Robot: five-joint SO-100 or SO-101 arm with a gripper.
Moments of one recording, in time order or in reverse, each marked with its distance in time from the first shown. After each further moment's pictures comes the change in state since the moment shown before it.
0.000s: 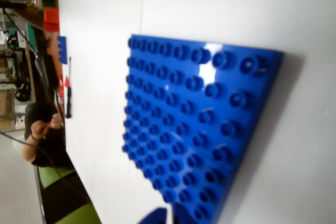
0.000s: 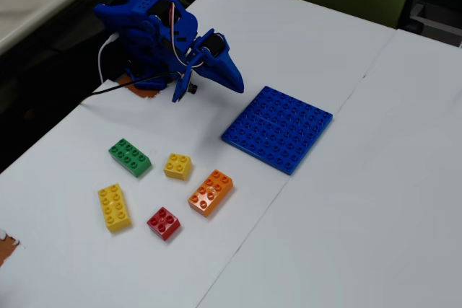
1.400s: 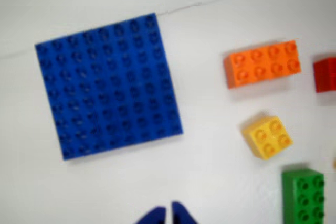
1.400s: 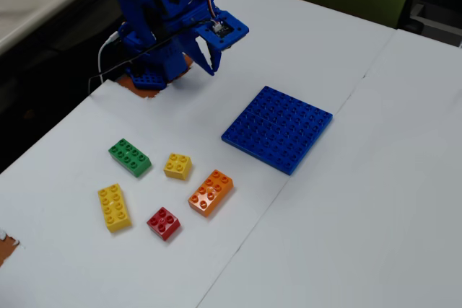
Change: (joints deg) arm 12.3 -62.9 -78.1 45.8 -83.6
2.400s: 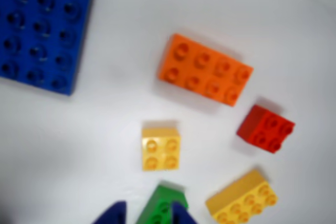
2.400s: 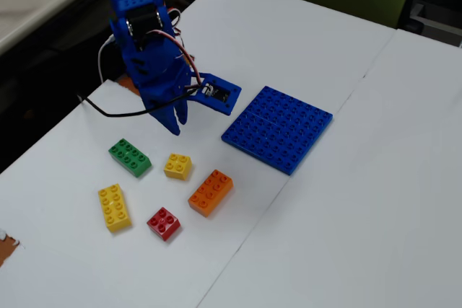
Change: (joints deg) arm 24.4 -40.1 -29.4 4.0 -55.5
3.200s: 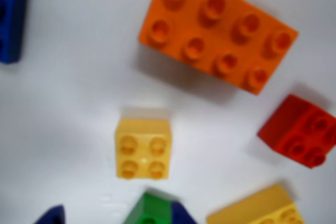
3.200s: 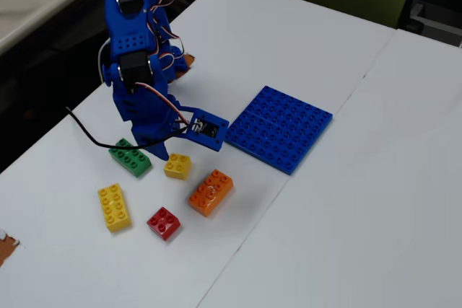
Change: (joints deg) arm 6.3 -11.5 -0.8 -4.2 -7.1
